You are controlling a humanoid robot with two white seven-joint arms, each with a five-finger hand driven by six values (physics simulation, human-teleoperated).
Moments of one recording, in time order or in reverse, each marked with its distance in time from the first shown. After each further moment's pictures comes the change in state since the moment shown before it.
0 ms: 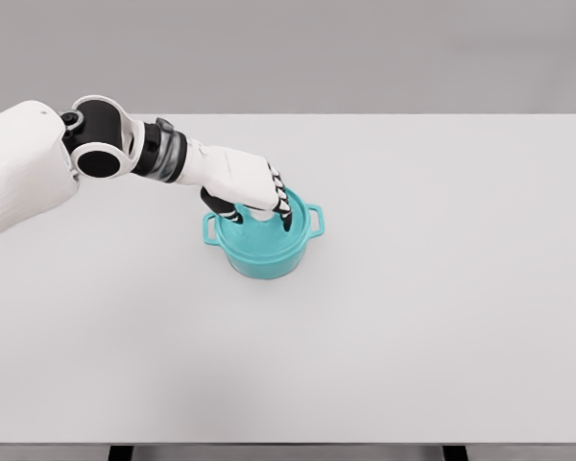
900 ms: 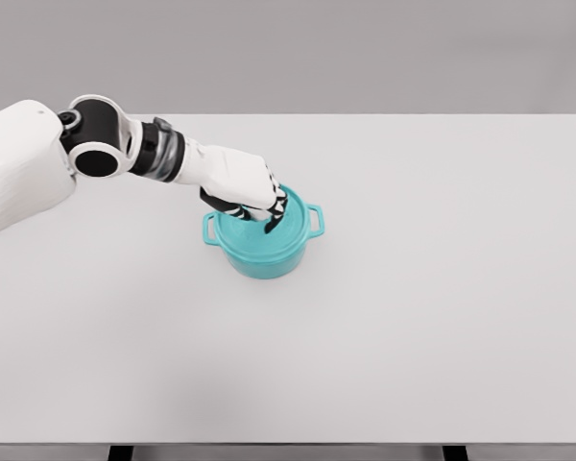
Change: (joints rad) left arm -0.002 0.009 -0.001 -0.001 -0.002 -0.001 -0.001; right arm 0.000 0.000 0.000 0.000 0.000 0.000 0.000
